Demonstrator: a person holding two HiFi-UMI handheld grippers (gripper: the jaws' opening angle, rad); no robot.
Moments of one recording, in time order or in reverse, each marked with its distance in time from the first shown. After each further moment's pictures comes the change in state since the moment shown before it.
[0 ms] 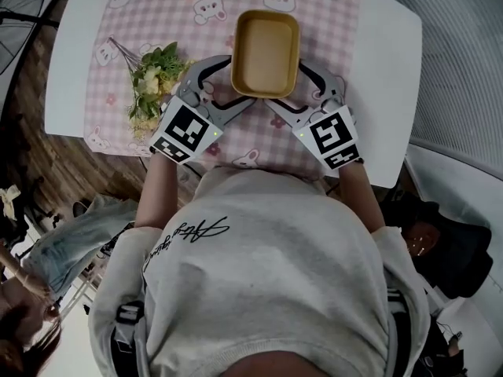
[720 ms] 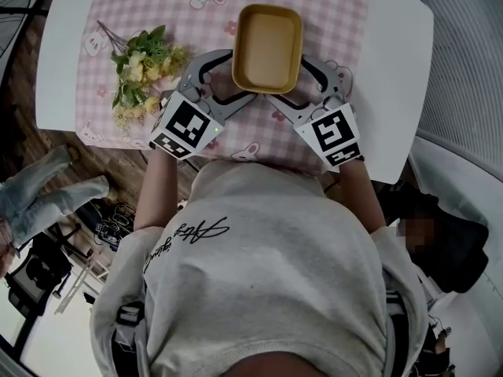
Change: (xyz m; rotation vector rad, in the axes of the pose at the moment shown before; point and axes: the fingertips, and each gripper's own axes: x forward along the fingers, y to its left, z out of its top) left arm 0.014 -0.007 -0.027 -0.041 0.024 -0.029; right arm 0.014 0.006 -0.028 0.041 0.027 0.028
